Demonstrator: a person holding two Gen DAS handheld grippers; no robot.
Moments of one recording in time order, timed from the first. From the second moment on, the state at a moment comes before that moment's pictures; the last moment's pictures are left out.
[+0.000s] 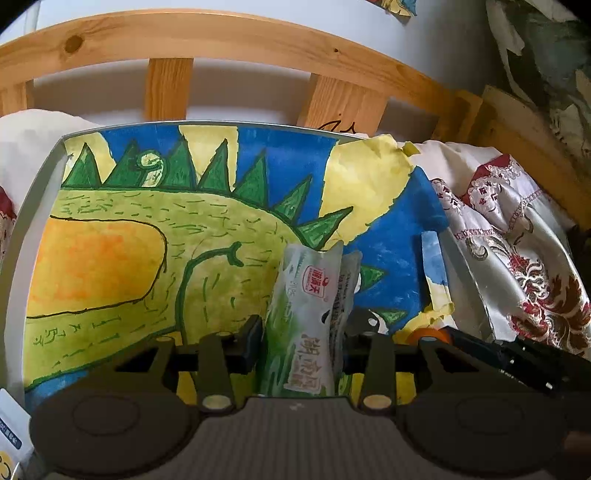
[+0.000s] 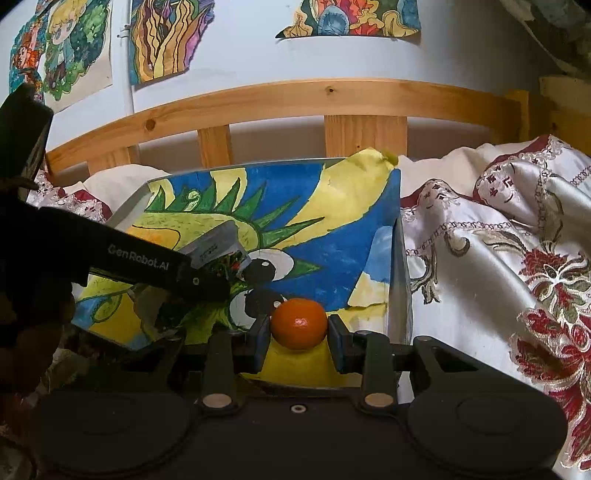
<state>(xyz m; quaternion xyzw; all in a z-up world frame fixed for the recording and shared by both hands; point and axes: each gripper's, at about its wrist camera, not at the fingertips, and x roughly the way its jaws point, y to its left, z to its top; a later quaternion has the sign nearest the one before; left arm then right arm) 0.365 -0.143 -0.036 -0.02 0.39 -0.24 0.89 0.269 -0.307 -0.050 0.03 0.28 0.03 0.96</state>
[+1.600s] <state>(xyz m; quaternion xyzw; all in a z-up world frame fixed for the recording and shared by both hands) 0.143 -0.020 0.040 -0.07 0.23 -0.11 0.97 0.132 -0.258 0.037 -0.03 0.13 0.13 0.98</state>
